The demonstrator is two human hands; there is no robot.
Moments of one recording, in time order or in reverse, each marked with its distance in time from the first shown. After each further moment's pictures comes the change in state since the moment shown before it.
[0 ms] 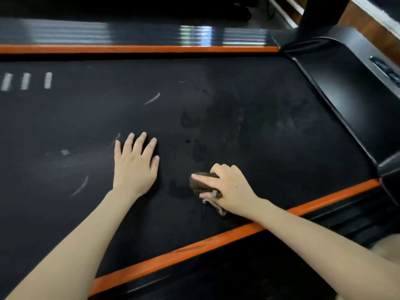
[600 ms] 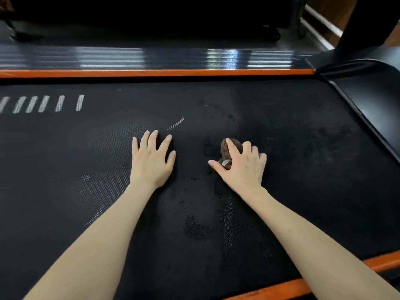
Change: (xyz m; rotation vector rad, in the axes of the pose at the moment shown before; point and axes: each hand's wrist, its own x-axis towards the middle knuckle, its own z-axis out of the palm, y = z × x) left_hand 0.080 -0.022 0.008 0.053 0.022 -0.117; right_hand 0.118 0.048 0.015 -0.327 0.195 0.569
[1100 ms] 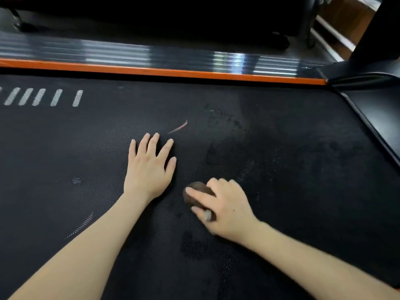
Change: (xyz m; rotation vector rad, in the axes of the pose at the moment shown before) left_hand -0.001 -0.001 0.005 -0.002 0.066 0.024; right_hand -0.044 -0.017 -0.013 0.439 -0.007 -0.723
